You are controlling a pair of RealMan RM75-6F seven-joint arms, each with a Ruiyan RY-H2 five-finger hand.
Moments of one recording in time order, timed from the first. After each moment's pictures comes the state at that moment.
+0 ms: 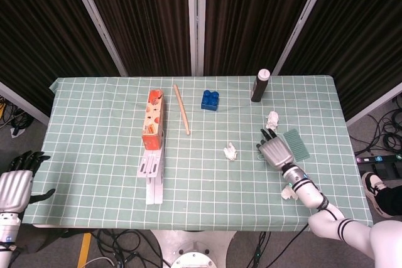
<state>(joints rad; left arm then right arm) -0.09 -1.18 -0.04 -1.54 1.41 1.42 0.04 0.65 -1.63 0.05 -0.99 -1.43 0.84 -0.32</state>
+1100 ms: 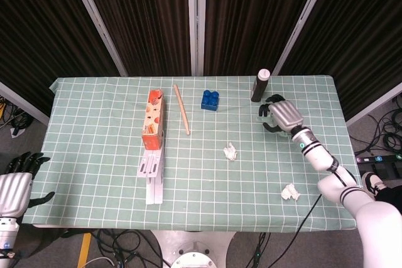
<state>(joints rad) -0.07 -1.07 -0.03 -1.76 1.41 1.45 0.19 0.86 -1.64 0.05 -0.60 -1.60 0.83 0.68</state>
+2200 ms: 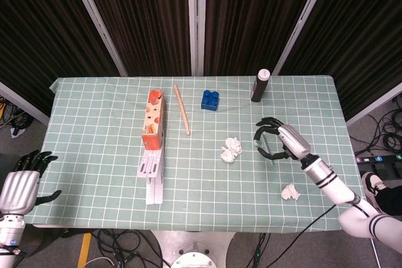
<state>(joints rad) -0.09 -1.11 -0.03 -1.71 1.44 1.43 0.14 0.67 -1.36 -0.05 -1.17 -1.60 1.29 0.92</state>
